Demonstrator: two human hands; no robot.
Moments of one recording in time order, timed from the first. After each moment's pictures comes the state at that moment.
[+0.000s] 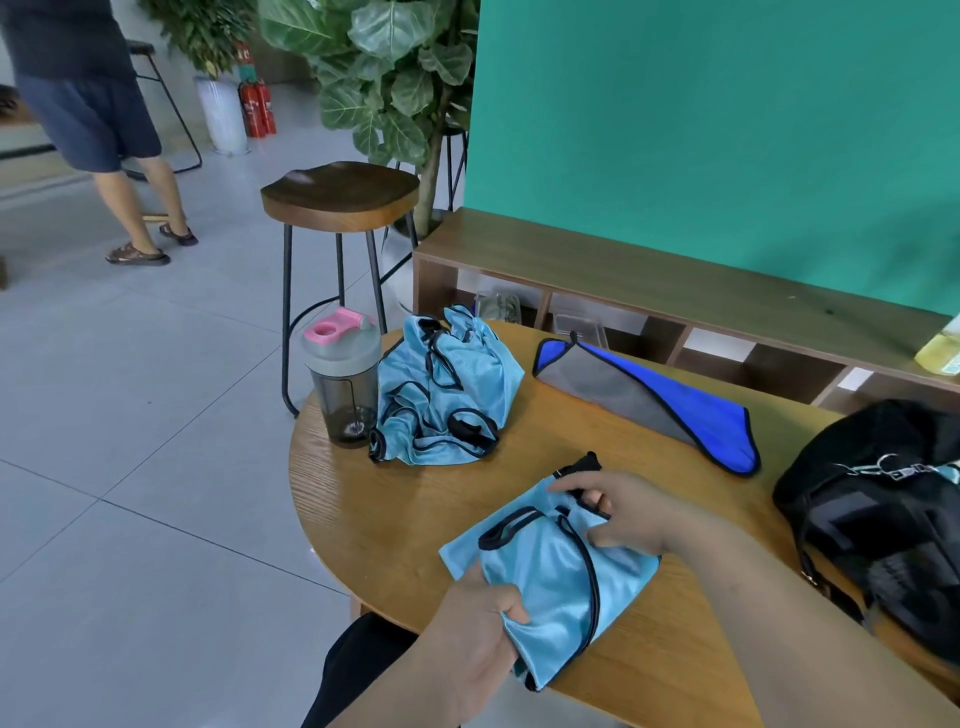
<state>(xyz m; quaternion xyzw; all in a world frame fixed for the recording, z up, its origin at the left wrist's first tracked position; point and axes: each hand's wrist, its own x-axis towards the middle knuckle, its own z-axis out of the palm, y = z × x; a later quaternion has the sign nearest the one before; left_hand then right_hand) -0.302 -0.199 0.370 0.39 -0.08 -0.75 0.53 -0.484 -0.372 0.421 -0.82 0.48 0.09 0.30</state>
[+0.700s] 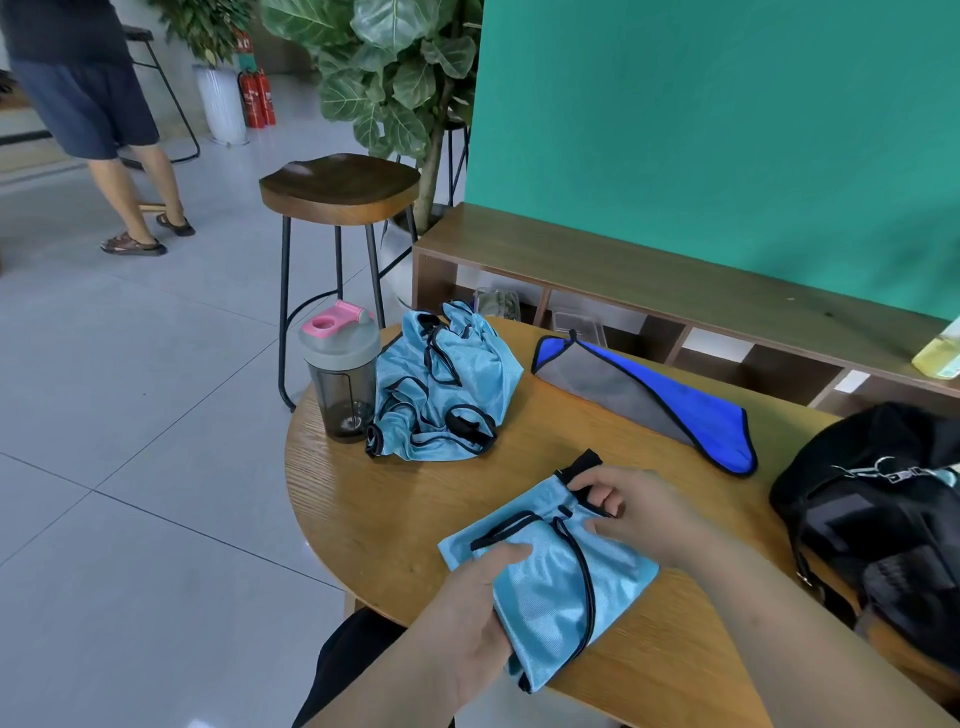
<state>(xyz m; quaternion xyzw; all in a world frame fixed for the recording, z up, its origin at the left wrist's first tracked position) -0.300 -0.194 0.391 0.38 -0.05 -0.79 0.49 -0.501 -0.363 0.411 -0.84 0.49 -0.03 0.23</state>
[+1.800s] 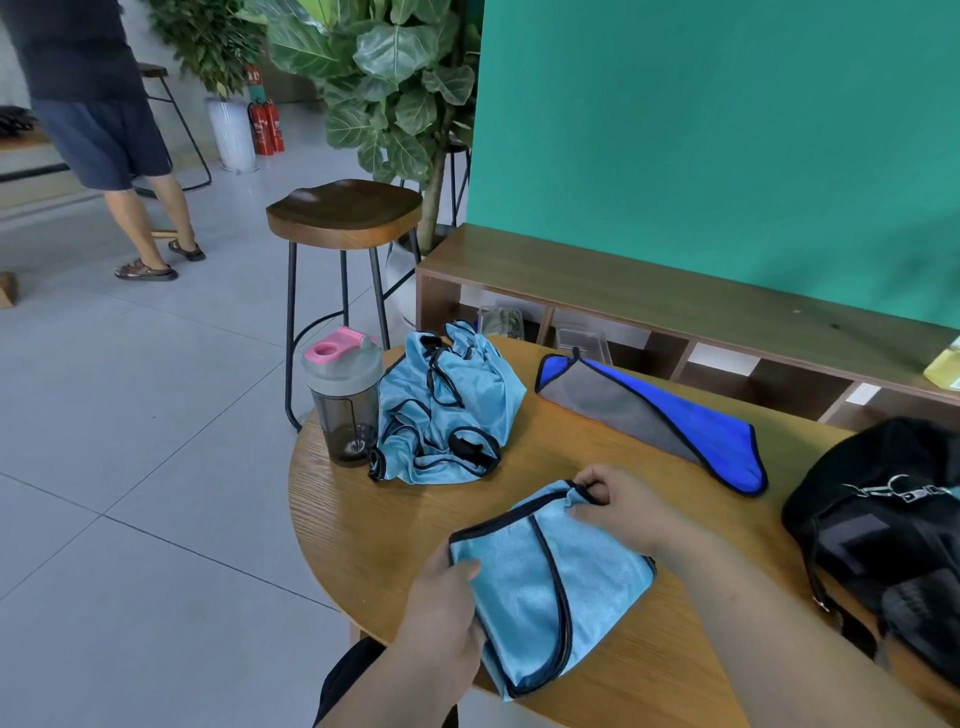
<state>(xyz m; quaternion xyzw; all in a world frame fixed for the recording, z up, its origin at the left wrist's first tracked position) -0.283 -0.216 0.387 0.53 -0.01 -0.62 0.57 -0.471 -0.382 0.410 -0.72 0.54 -0.10 0.43</state>
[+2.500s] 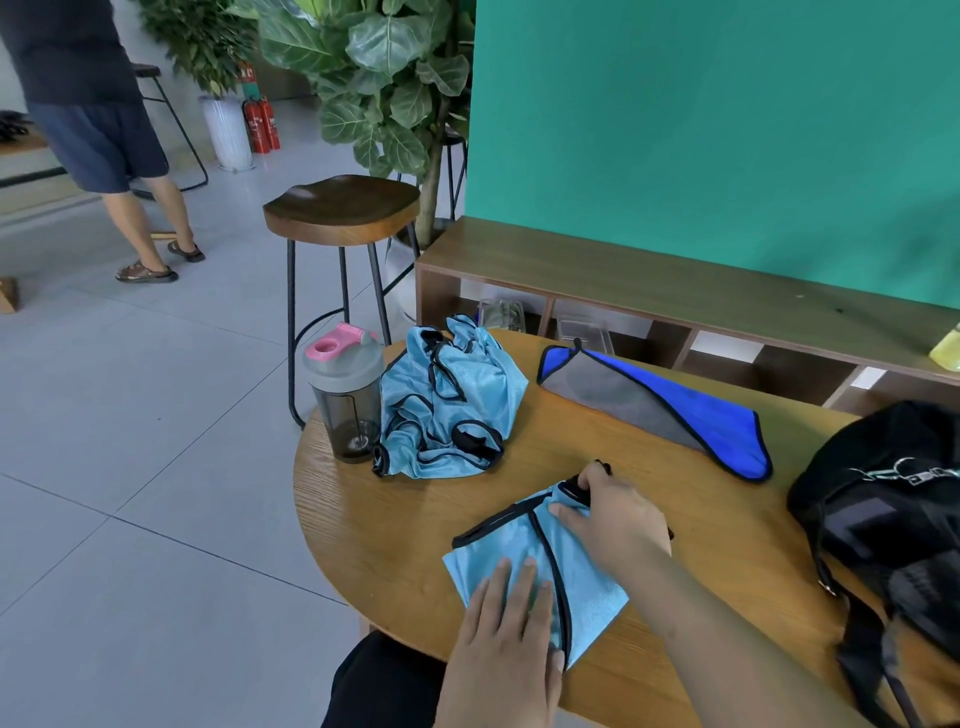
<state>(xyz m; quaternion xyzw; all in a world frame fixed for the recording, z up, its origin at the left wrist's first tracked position) -0.318 -0.179 0.320 0.67 -0.72 -0.09 0.16 -0.448 -0.354 0.378 -0.77 0.63 -0.05 0.09</state>
